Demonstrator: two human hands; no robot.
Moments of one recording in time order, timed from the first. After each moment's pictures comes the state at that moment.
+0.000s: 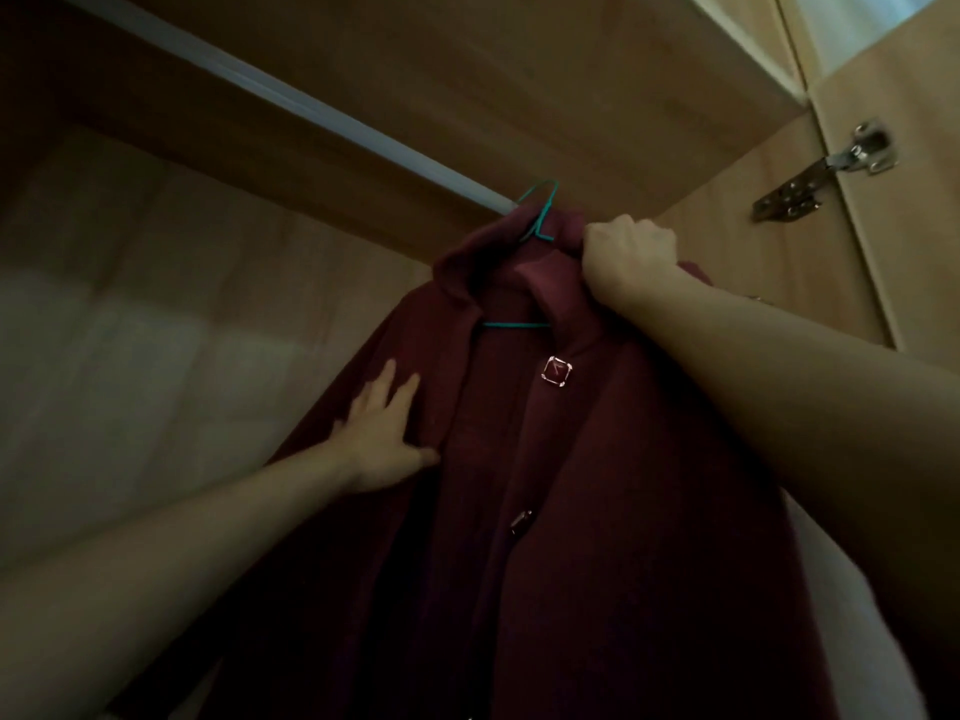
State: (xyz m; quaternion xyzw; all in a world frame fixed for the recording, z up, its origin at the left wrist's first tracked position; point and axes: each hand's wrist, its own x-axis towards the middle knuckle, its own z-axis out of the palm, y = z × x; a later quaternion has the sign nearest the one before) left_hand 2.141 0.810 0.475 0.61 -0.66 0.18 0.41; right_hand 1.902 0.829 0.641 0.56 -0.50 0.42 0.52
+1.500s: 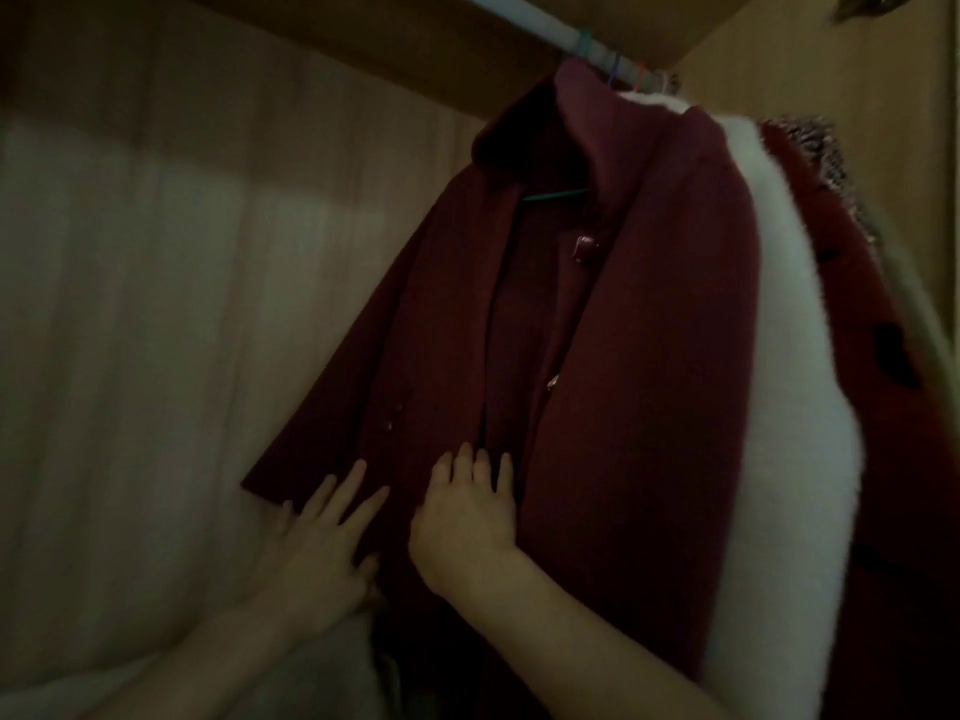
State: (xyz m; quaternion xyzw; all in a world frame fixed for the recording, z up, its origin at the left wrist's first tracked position) left_hand 2.176 0.860 0.217 0.73 -0.63 0.19 0.19; right_hand 2.021 0.837 0.275 0.82 -0.50 0.17 0.22
